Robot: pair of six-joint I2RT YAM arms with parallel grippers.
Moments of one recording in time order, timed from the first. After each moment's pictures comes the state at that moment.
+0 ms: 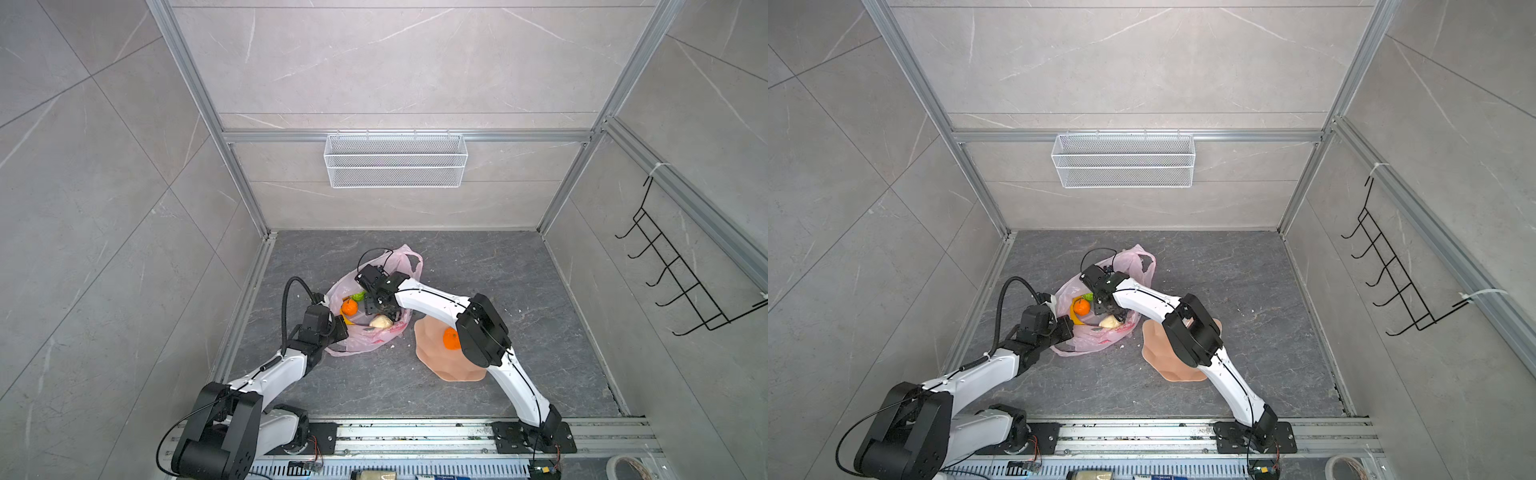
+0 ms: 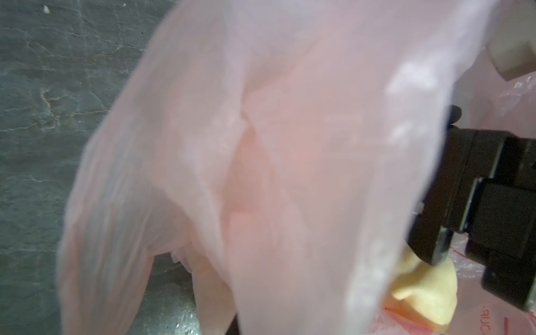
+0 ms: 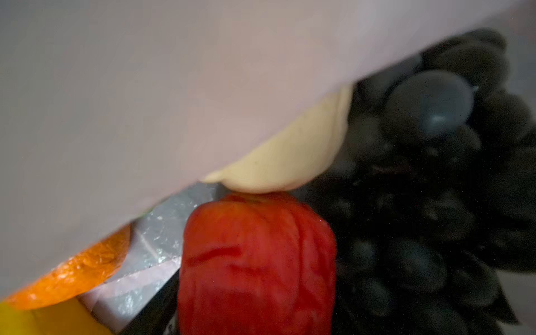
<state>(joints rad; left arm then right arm) -0.29 1.20 0.40 0.05 0.07 -0.55 0.87 2.40 2.04 -0.82 0.21 0.64</state>
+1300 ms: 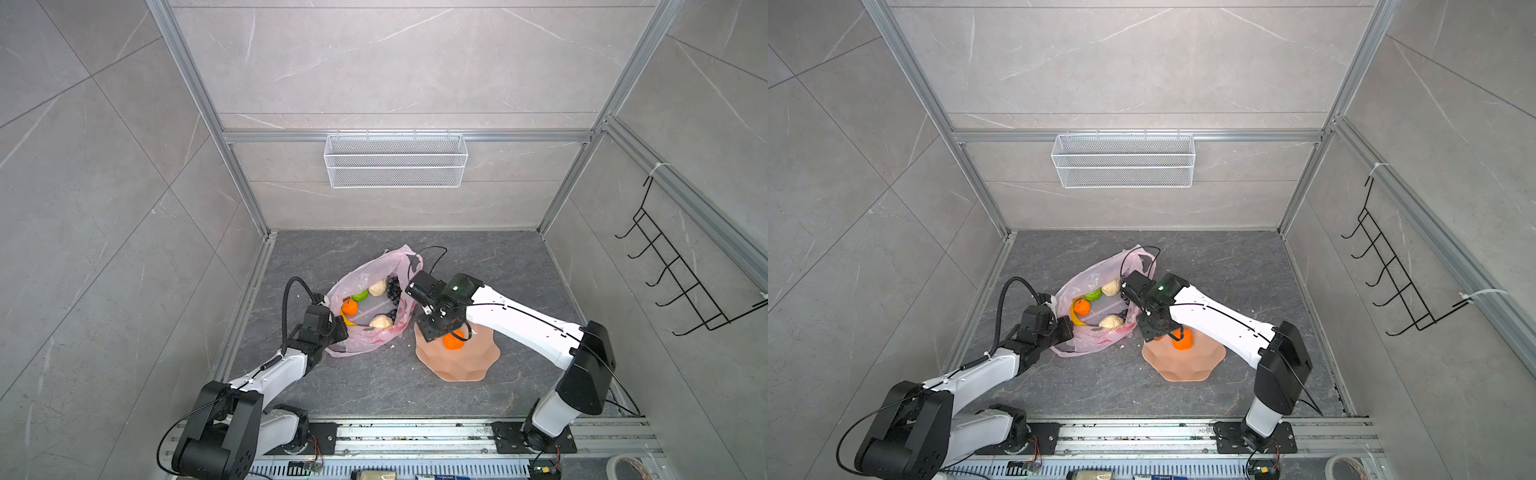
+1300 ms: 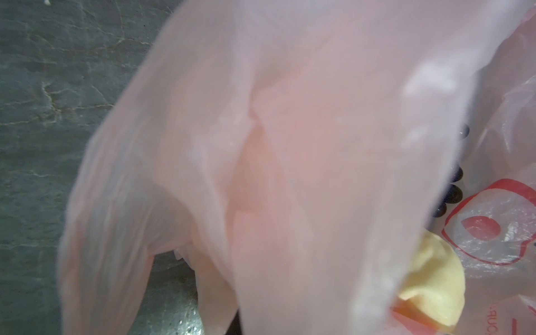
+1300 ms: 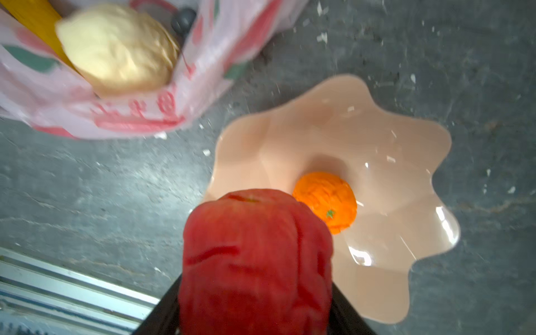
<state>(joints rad) -0.29 1.20 0.40 0.04 0.06 -0.55 0.87 1.66 1.46 -1.23 0.14 0.41</state>
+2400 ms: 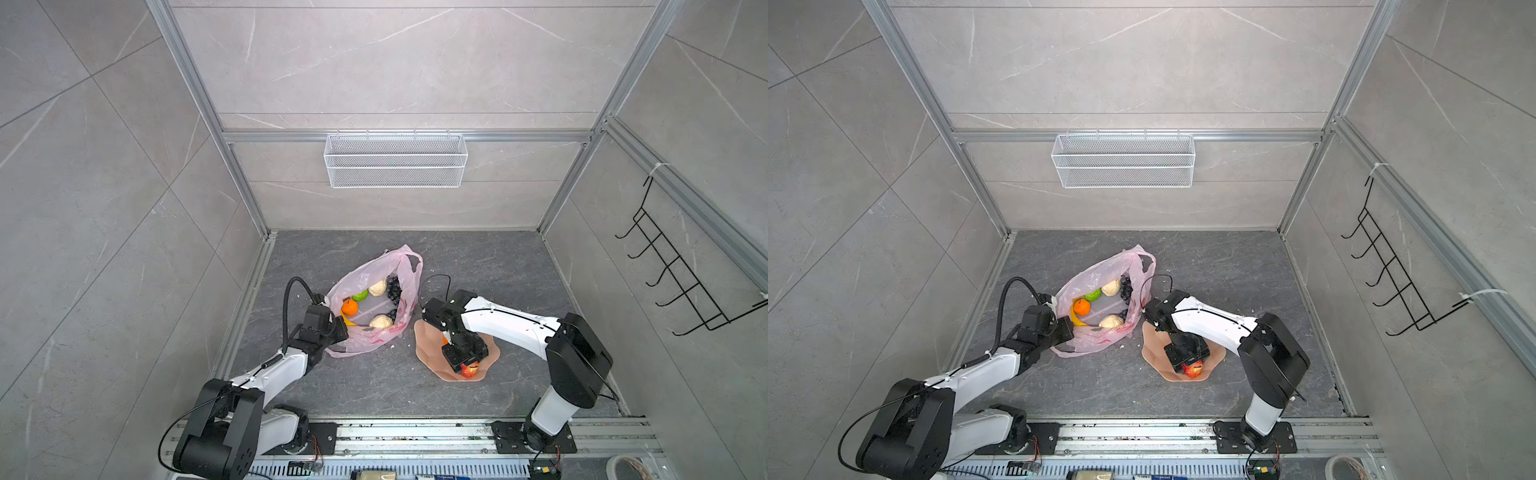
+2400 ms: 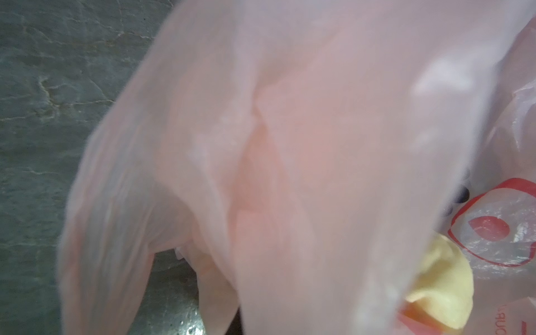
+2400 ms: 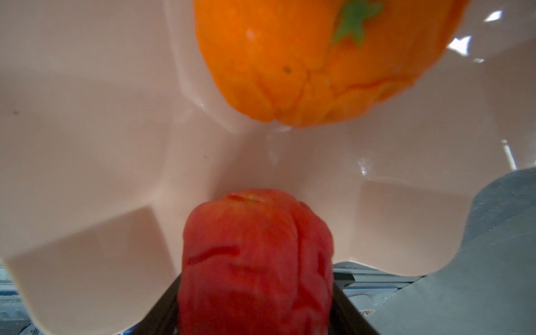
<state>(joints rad) -0.29 1.22 0.40 0.04 0.06 -0.55 0.79 1.72 1.20 -1.34 0.06 0.36</state>
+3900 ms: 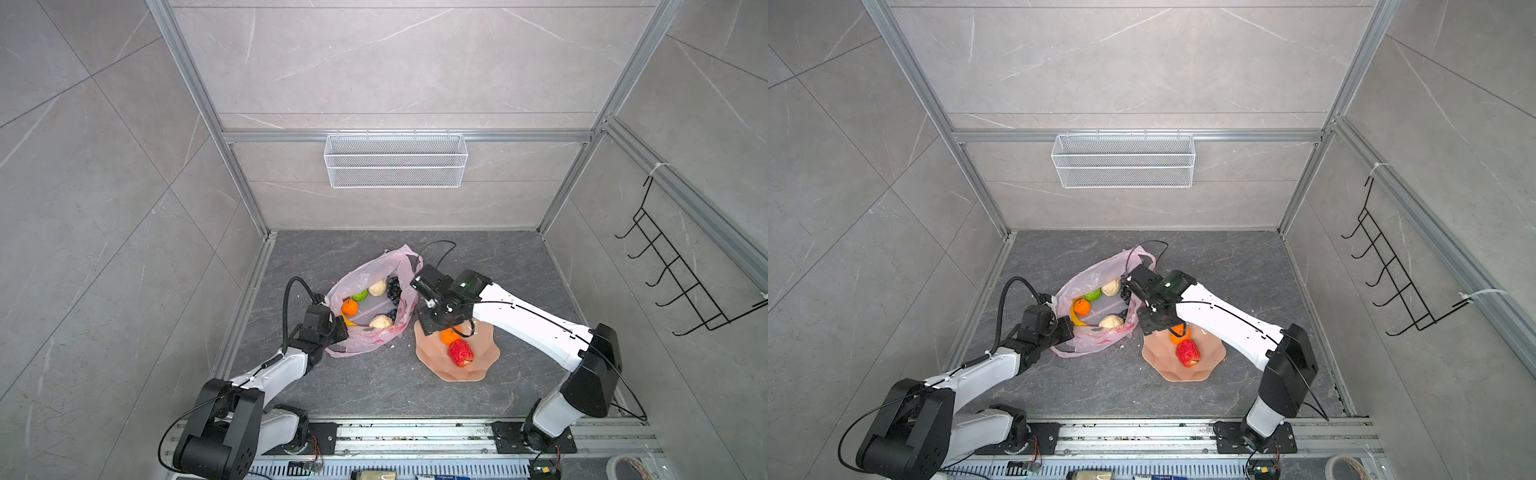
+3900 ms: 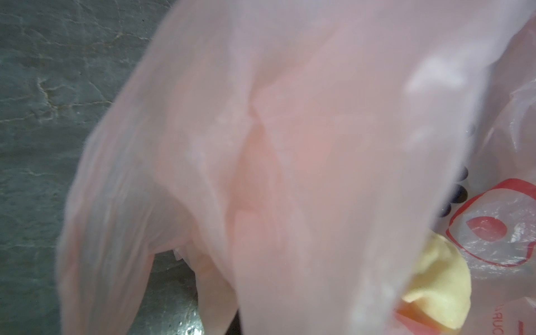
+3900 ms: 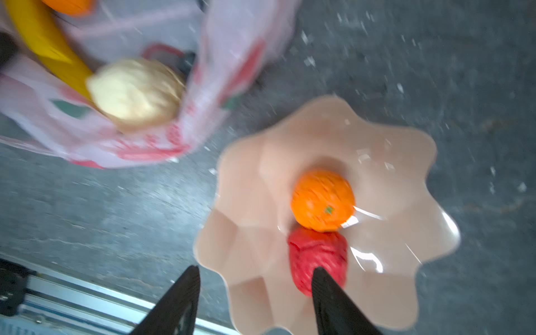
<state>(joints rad) -0.29 1.22 0.41 0.04 0.07 -0.55 0.88 1.70 1.58 -1.12 0.13 0.47</state>
